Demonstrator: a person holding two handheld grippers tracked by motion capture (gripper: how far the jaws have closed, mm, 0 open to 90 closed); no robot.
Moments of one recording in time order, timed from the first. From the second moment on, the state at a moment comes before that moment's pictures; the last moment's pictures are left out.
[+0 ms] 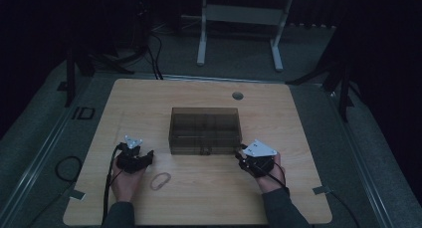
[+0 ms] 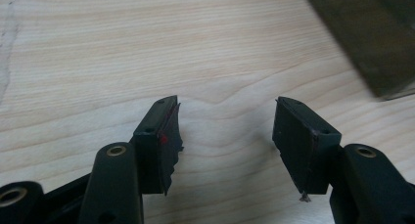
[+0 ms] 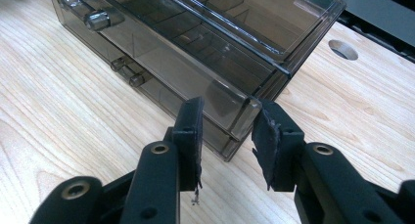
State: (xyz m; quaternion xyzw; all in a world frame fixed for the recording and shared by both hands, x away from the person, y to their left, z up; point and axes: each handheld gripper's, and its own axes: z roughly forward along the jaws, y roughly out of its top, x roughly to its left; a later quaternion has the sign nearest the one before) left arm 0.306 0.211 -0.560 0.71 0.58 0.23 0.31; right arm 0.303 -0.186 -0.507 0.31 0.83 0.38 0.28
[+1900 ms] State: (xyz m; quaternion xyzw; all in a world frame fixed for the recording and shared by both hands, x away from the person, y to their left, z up) left arm 0.282 0.158 -0.520 0.76 0.40 0.23 0.45; right arm 0.304 -0.190 -0.508 0.32 0.82 0.39 0.26
